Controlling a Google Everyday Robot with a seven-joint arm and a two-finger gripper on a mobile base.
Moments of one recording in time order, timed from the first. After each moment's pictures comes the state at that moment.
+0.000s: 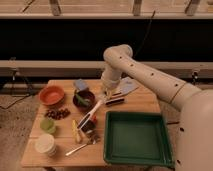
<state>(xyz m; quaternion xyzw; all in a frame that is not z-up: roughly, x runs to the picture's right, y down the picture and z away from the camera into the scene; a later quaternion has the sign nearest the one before) 0.006 0.040 0.782 -0.29 -0.25 -0.33 0.86</state>
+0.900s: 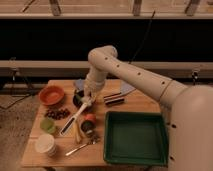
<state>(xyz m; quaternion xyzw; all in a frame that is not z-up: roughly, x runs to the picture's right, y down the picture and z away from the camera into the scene) -0.102 0.051 0.756 -0.27 -0.31 -0.37 0.83</state>
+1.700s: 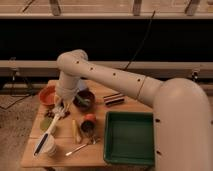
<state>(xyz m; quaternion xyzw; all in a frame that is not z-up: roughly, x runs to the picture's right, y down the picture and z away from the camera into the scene) -0.215 0.098 0.692 -0.25 -0.40 -0.46 0.75</state>
